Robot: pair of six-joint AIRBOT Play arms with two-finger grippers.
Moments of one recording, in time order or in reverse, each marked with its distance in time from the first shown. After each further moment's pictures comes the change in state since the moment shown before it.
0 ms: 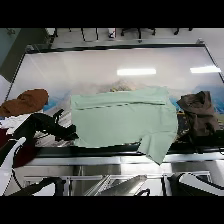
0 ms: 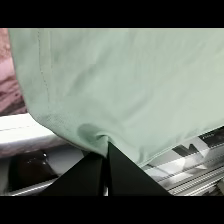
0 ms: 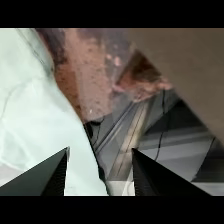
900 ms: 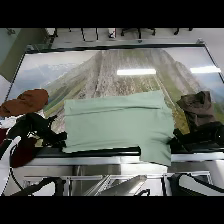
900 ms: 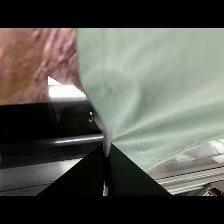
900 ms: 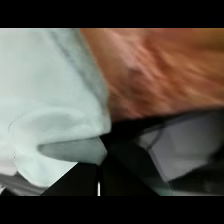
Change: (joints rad) left arm 0.089 0.002 0.021 0.310 0.198 -0.066; right arm 0.266 0.007 -0.037 -0.060 0.066 0.211
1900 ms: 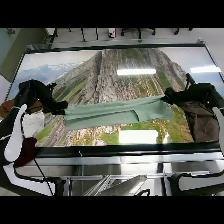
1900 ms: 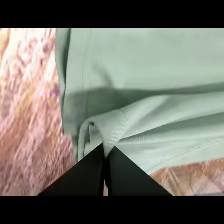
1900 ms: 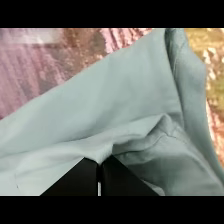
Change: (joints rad) left arm -0.108 -0.403 0.720 0.085 0.012 -0.082; right arm 0.338 -0.317 0.652 0.227 0.296 -0.061
